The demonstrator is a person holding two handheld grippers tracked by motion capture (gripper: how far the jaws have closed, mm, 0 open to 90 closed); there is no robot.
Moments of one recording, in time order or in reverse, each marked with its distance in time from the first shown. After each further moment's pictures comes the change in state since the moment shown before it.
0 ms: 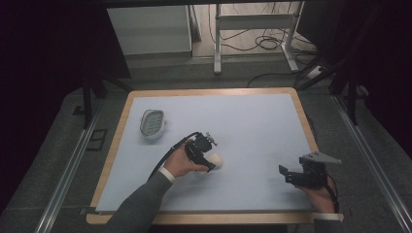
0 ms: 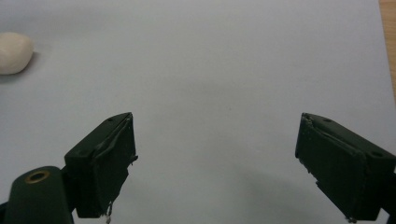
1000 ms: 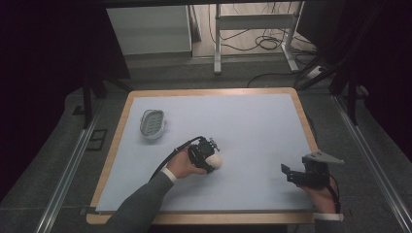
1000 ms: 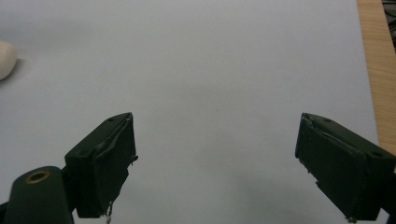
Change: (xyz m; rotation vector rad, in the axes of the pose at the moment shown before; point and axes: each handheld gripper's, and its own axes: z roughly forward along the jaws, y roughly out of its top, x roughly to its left) left arm -0.004 -0.001 0.013 0.071 -0.019 0.056; right arm -0.003 0.001 -0.004 -0.010 -0.036 0.021
